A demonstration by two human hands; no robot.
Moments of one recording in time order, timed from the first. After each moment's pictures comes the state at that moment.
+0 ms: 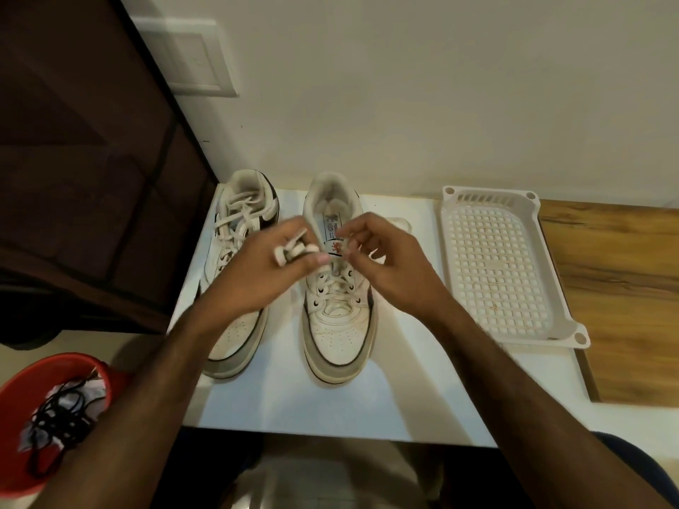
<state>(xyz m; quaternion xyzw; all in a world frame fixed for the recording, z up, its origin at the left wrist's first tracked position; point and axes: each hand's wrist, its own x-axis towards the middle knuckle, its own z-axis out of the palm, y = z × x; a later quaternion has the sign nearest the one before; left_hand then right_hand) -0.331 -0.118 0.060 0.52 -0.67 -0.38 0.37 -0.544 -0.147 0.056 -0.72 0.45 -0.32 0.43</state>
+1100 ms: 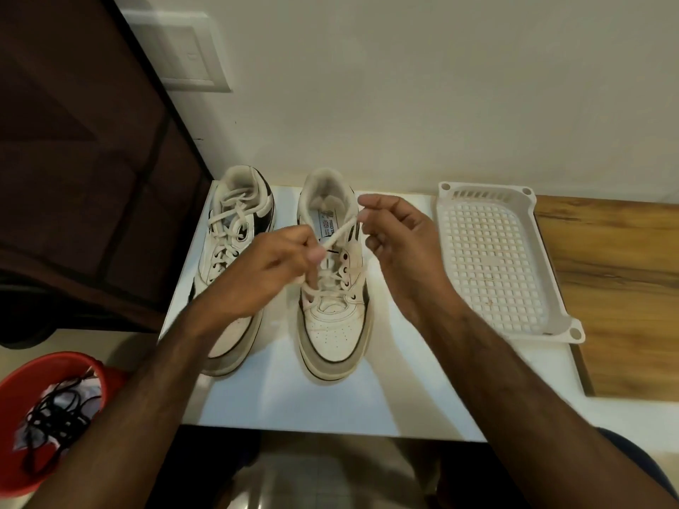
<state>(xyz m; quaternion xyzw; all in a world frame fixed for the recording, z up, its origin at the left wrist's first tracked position) -0.339 -0.115 0.063 0.43 -0.72 -0.43 0.34 -0.536 -0.143 0.075 -0.39 0.44 -0.51 0.62</state>
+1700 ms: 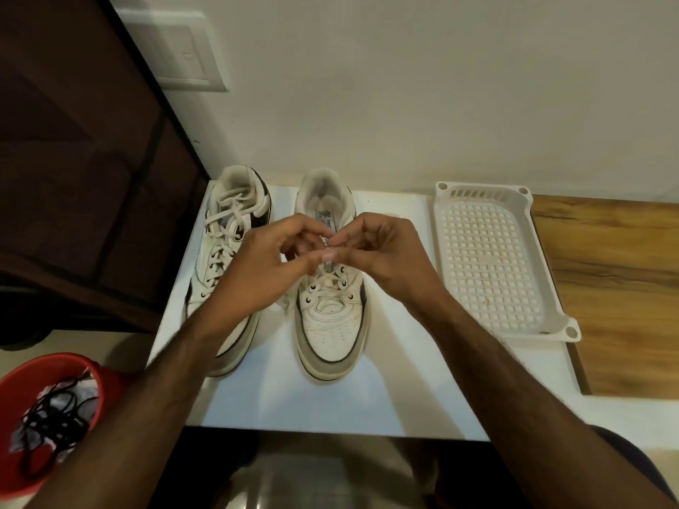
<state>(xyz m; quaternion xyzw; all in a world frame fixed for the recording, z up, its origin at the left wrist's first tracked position) -0.350 -0.117 0.060 0.52 -0.66 -0.36 0.40 -0.544 -0.149 0.059 -0.62 0.44 -0.37 0.53</state>
